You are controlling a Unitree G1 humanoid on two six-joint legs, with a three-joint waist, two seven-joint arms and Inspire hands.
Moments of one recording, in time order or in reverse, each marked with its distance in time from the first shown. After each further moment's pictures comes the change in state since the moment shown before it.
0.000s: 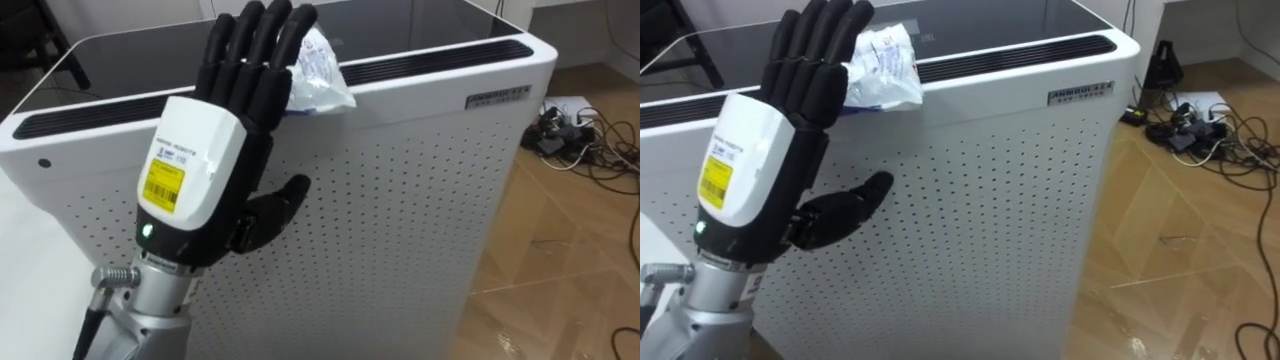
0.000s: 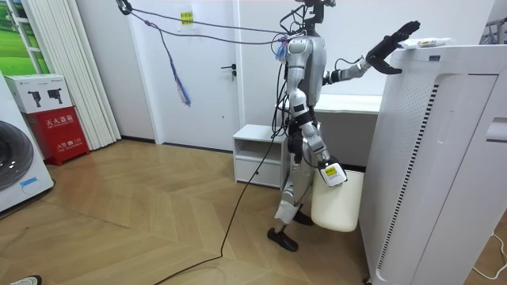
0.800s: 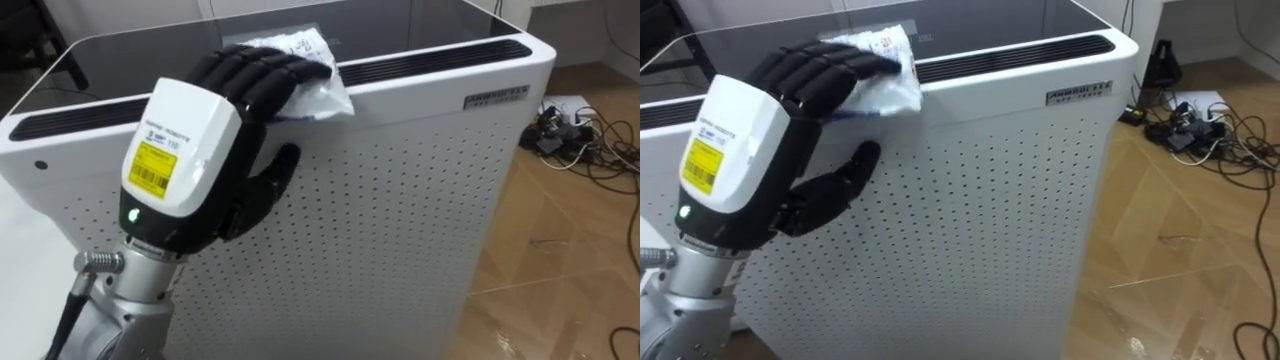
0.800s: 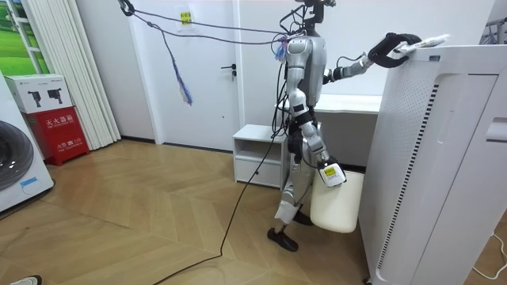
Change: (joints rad) left arm -0.019 0.062 0.020 -0.007 0.023 0.029 -0.025; right arm 0.000 0.002 0.001 -0.001 0.004 0.021 0.002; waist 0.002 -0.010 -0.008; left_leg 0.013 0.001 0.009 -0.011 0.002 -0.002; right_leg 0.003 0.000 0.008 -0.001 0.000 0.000
